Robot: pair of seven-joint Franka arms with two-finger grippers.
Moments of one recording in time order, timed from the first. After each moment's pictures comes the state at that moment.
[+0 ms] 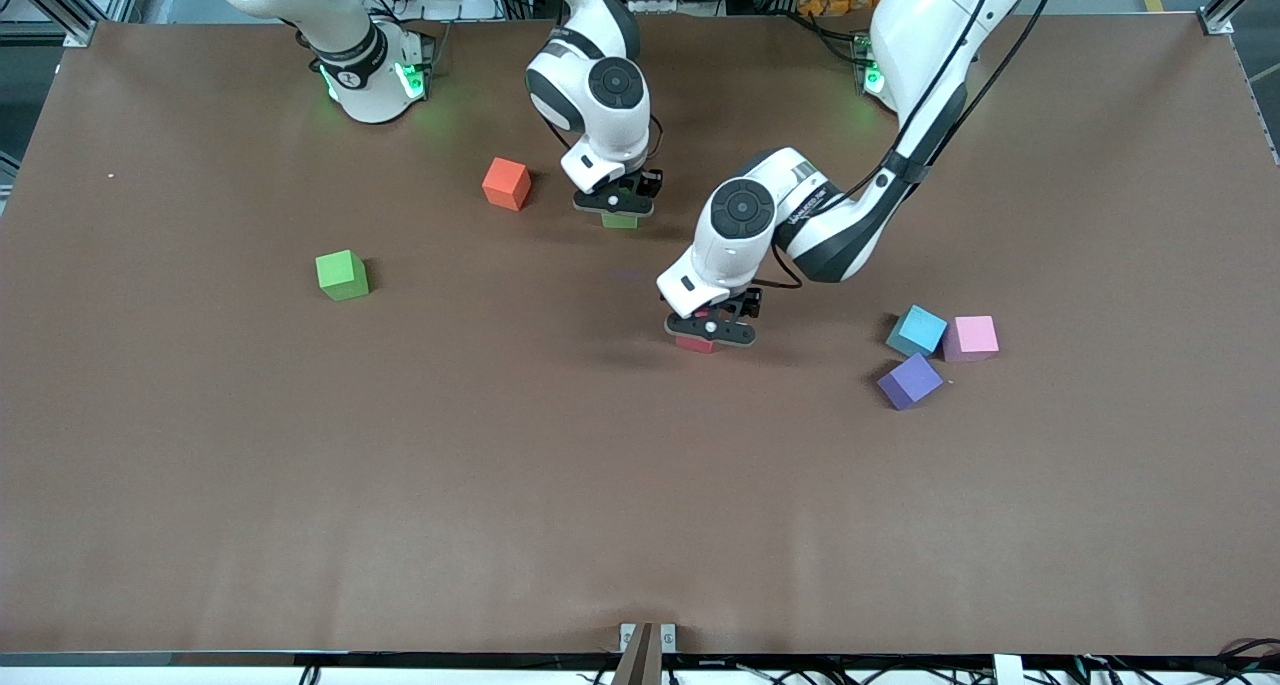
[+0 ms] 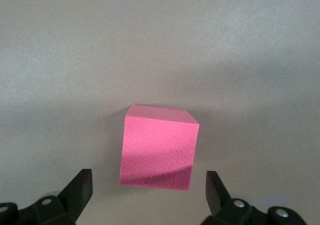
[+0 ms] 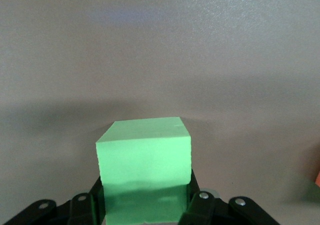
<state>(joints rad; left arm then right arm) -0.35 0.60 -0.40 -1.81 0.22 2.36 -0.67 1.08 0.41 -0.04 -2.12 0.15 2.45 1.03</state>
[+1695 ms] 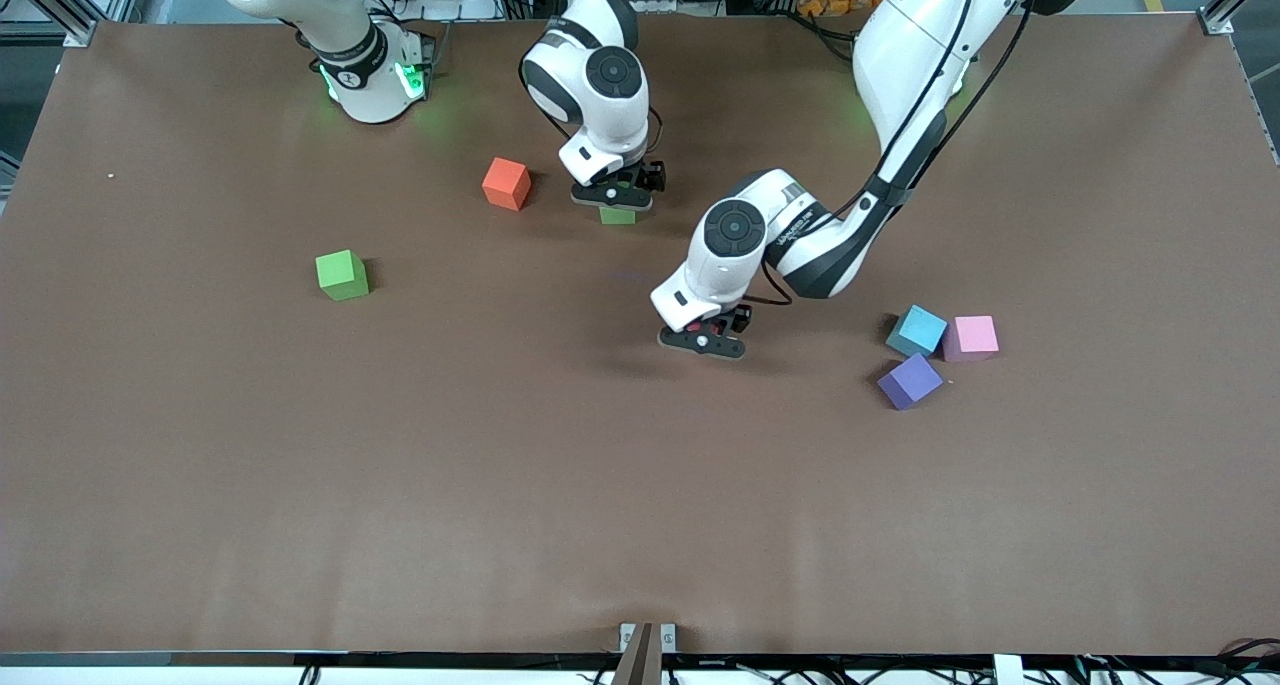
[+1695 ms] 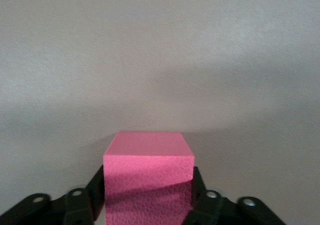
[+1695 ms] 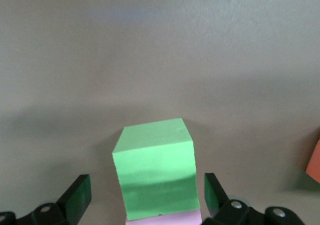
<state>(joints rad) -0.39 0.67 -0.34 -1.76 0.23 2.43 -0.64 1.08 0.36 -0.06 -2.11 0.15 2.41 1.05</state>
